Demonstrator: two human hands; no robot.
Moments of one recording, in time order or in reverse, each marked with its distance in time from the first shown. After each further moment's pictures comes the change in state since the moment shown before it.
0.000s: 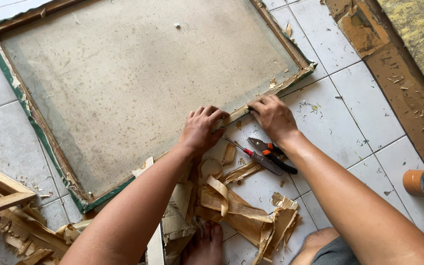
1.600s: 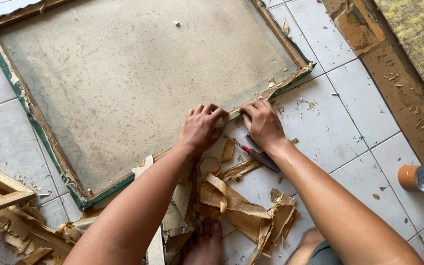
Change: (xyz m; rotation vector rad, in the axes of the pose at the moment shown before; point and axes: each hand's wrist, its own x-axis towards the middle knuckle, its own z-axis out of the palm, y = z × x) left_hand -0.006 0.004 -0.001 0.091 -0.024 0.020; right_hand -0.011 -0.037 0.015 0.233 0.035 0.145
